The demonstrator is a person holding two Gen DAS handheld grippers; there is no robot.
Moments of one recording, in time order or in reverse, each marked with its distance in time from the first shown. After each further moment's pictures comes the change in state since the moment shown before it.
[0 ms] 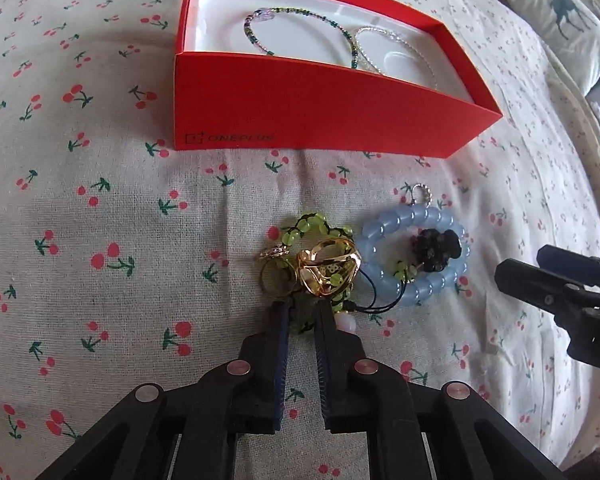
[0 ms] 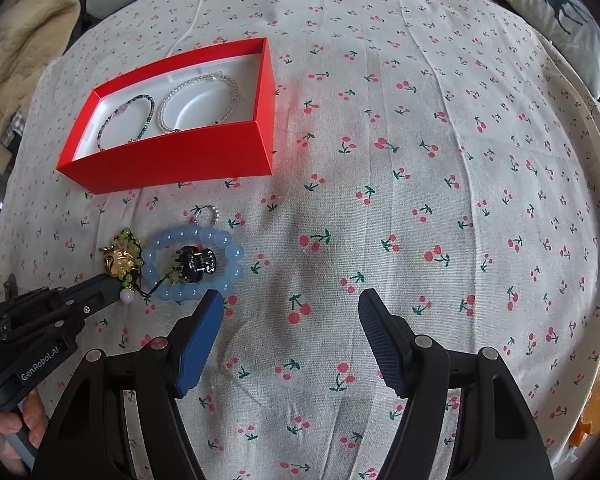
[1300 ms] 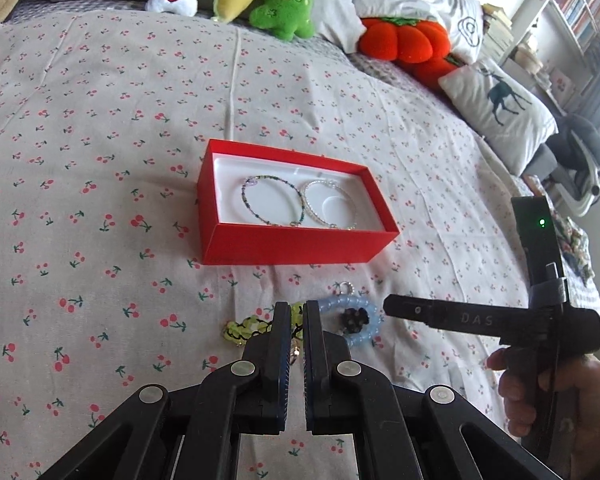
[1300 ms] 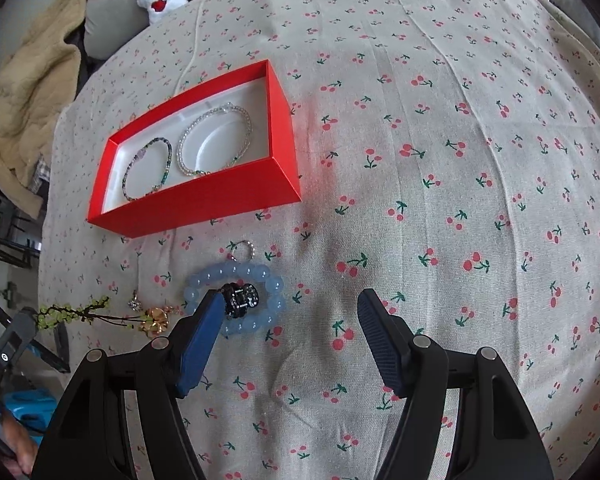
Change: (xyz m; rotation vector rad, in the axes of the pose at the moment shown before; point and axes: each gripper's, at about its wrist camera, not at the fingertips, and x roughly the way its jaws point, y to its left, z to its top) left arm -0.116 0.013 -0.009 -0.004 -0.303 -0.119; right arm 0.005 -0.003 0.015 0.137 -0.029 0.179
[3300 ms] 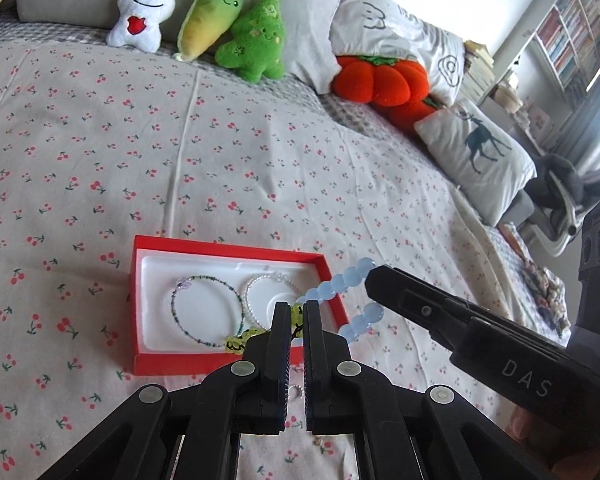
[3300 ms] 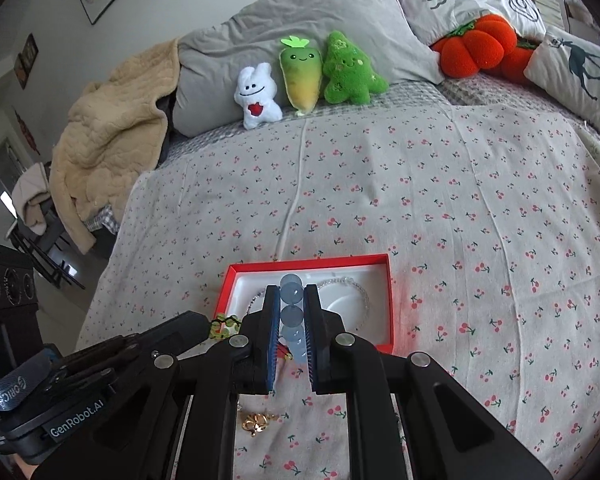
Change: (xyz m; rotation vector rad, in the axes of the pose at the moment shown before) left arm 0.038 -0.024 0.066 -0.041 -0.099 -0.111; right arm -0.082 0.072 0.042 -0.191 -0.394 0.145
